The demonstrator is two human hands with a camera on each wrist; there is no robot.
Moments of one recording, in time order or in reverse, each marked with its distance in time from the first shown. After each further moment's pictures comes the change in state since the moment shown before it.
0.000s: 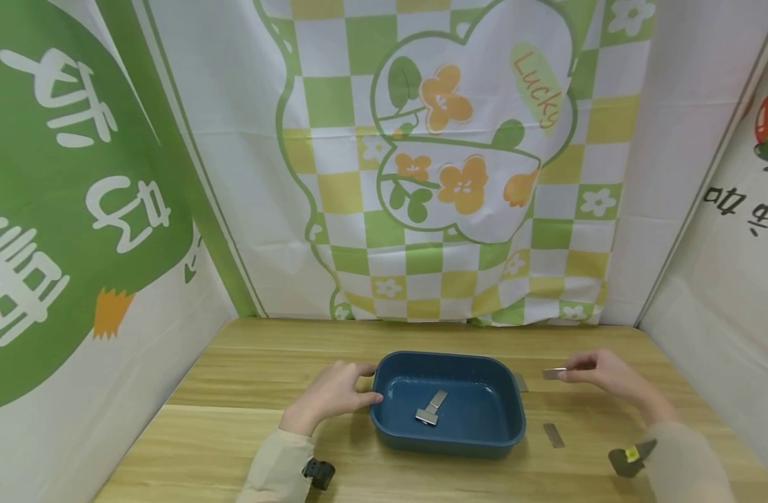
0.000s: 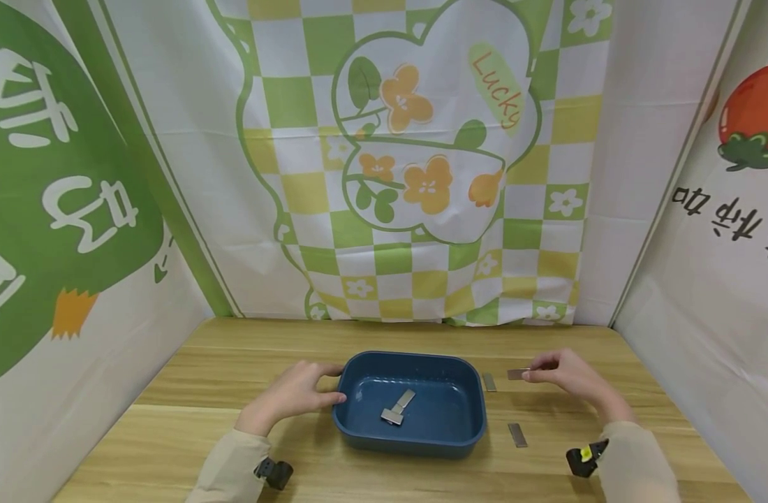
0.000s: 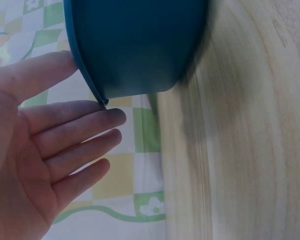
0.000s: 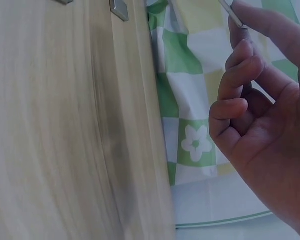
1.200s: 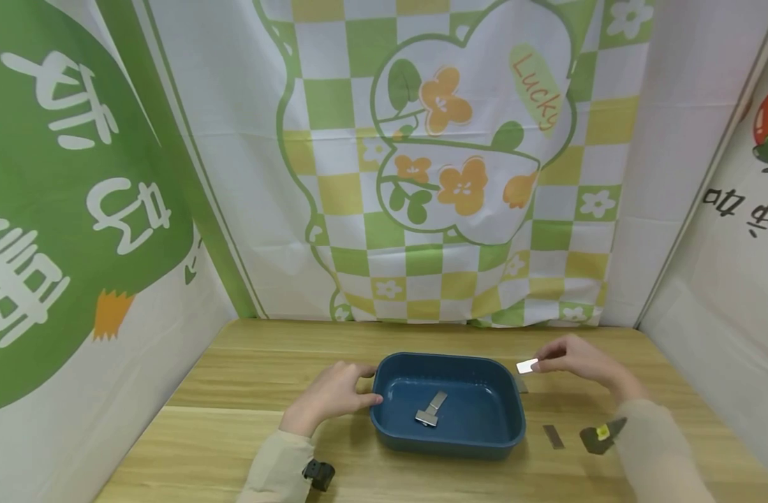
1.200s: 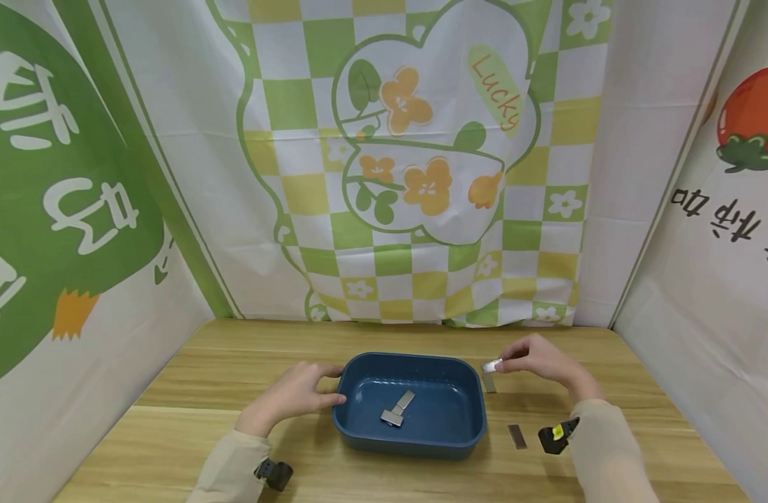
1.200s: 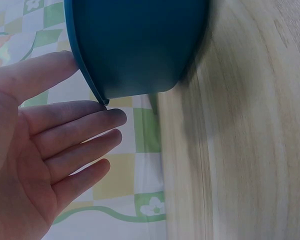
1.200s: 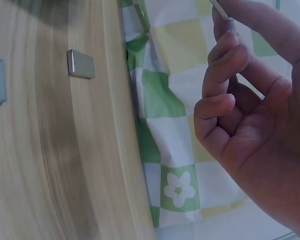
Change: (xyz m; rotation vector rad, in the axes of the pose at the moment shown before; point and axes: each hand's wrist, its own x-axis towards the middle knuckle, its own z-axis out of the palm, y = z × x) left_hand 0.000 -0.002 0.002 0.022 0.001 -0.003; right_hand 0.032 -0.035 0.004 0.007 -0.091 -0.073
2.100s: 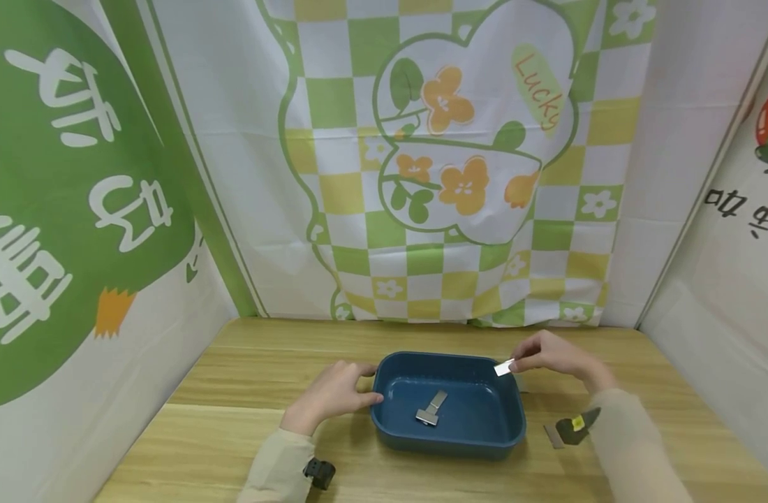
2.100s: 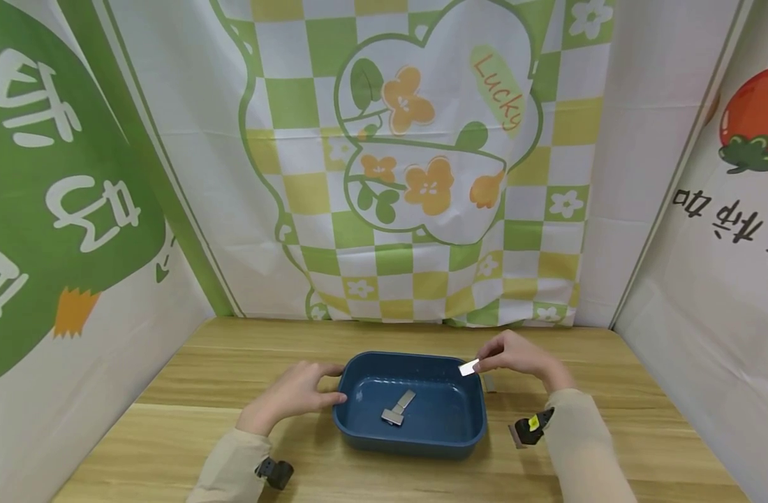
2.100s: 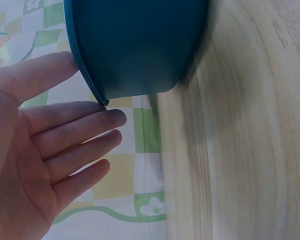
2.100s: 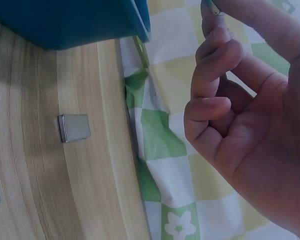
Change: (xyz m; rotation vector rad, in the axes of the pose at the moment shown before) left_hand -0.001 0.001 -0.001 -0.006 0.003 0.001; right_hand 0.023 -0.025 0.015 0.093 -0.121 -0.070
